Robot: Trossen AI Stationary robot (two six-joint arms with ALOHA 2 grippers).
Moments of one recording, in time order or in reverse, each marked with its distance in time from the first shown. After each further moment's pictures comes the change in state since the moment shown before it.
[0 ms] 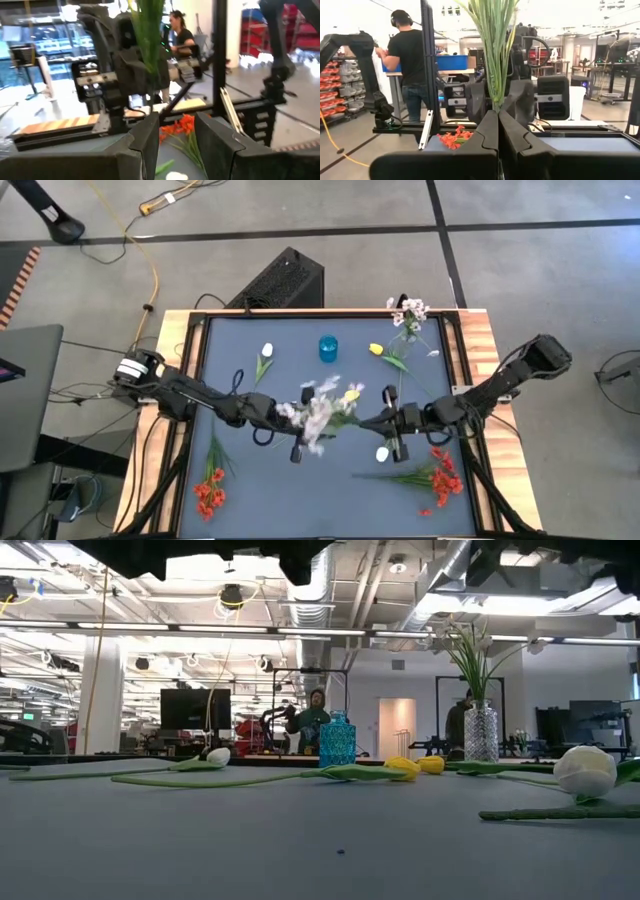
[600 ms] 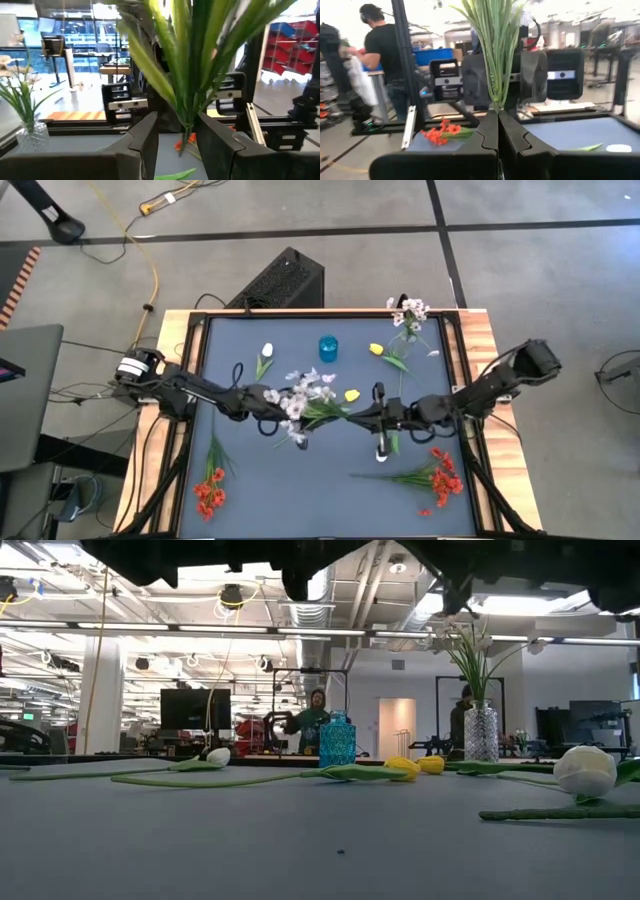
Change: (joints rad) left arm 0.058 0.000 0.000 0.024 -0.040 -0.089; right arm -0.074 0.179 0.052 0.088 0.015 0.070
